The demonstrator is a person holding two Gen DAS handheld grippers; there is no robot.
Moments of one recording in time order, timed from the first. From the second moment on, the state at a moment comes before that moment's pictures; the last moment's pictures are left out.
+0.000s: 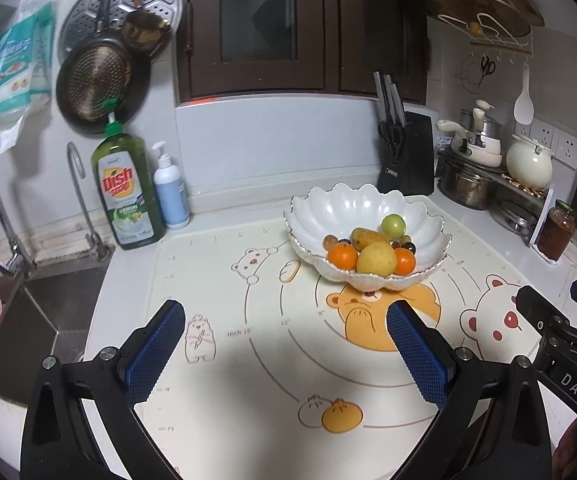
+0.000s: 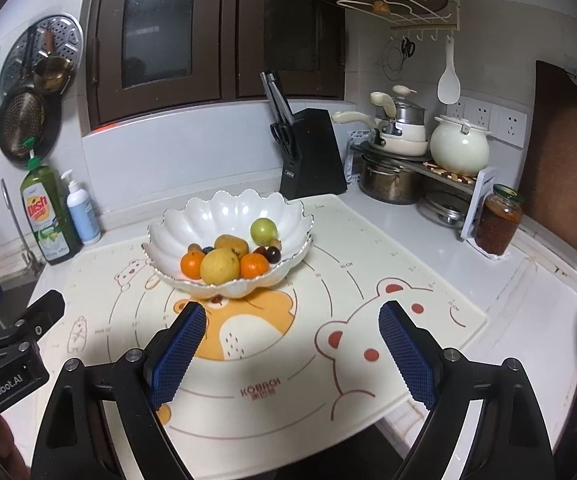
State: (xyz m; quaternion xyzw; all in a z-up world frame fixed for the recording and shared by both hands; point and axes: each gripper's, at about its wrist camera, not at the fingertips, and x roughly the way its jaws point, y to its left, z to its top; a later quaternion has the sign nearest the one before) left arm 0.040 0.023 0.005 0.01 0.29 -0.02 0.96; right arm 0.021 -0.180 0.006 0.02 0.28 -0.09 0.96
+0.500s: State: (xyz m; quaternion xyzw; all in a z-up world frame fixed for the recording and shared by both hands) left arm 0.005 0.027 -0.011 0.02 0.29 -0.02 0.96; right arm -0.018 -0.174 -0.008 0.03 0.26 -0.10 0.96
